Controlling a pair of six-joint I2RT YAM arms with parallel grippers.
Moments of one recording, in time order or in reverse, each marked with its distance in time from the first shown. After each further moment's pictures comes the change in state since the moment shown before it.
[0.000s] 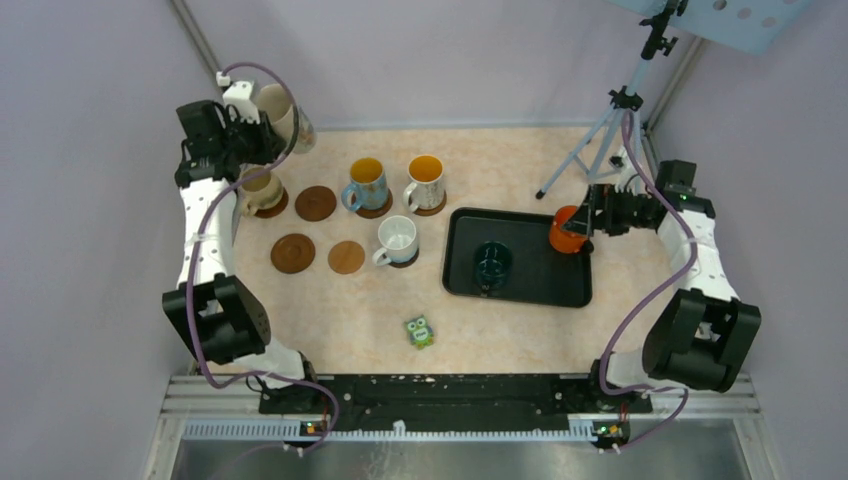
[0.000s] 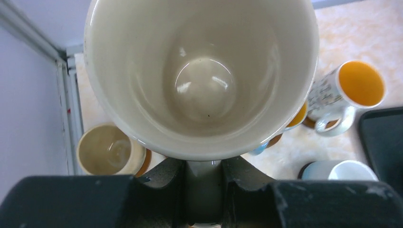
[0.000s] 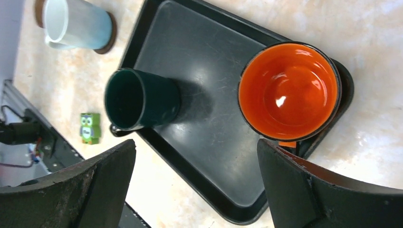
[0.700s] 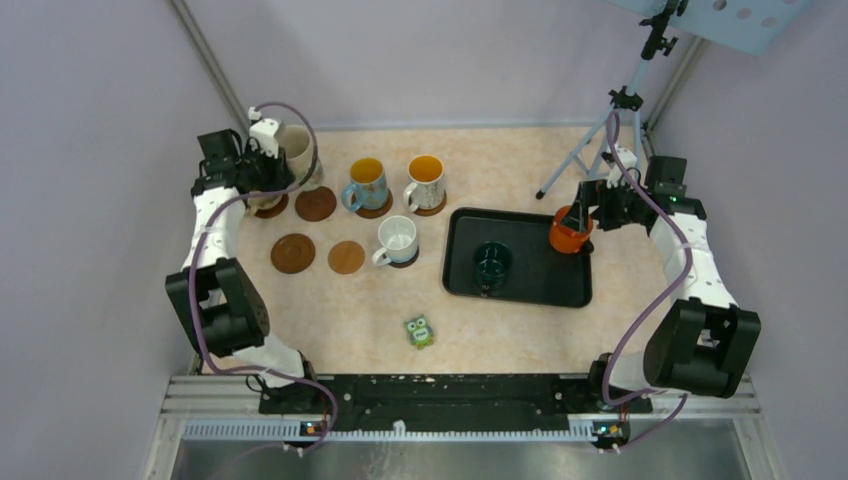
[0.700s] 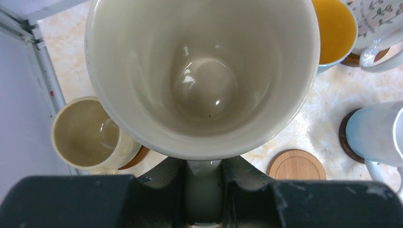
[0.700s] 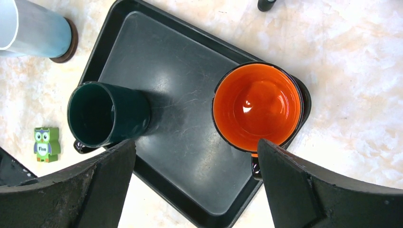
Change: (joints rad) left arm 0.041 0.027 -0.206 0.017 0.026 0.270; right arm 0.083 -0.036 -0.015 0.116 0.211 0.018
